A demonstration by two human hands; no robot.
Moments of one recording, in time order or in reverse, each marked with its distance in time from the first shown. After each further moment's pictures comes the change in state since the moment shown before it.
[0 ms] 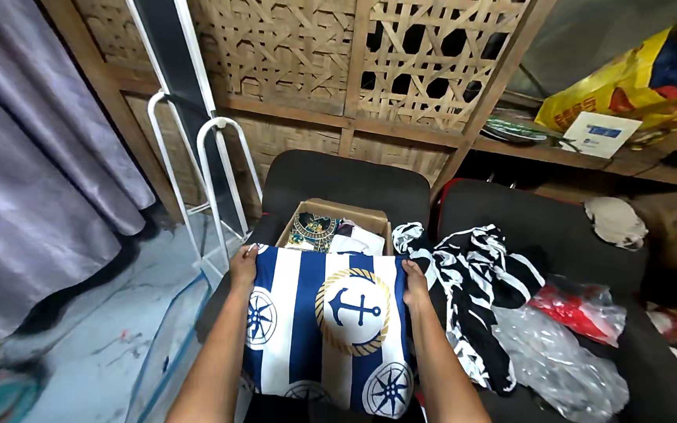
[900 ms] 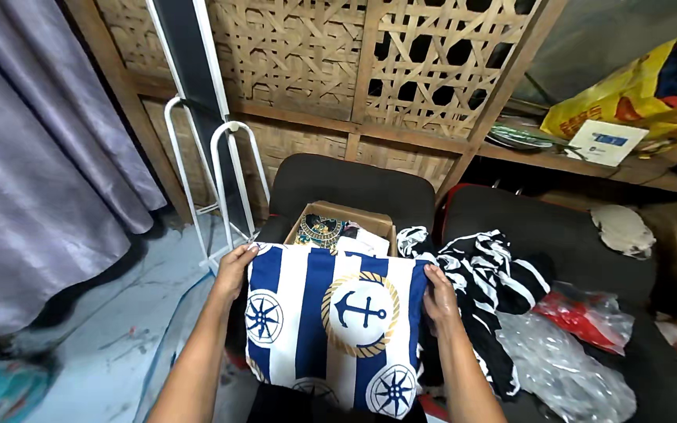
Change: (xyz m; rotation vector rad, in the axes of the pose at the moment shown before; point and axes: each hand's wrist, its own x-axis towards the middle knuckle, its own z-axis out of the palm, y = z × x) left_hand -0.021 0.035 -0.053 -0.317 -0.263 0.099; right_hand -0.038 -0.039 -0.031 0.130 -0.214 -0.206
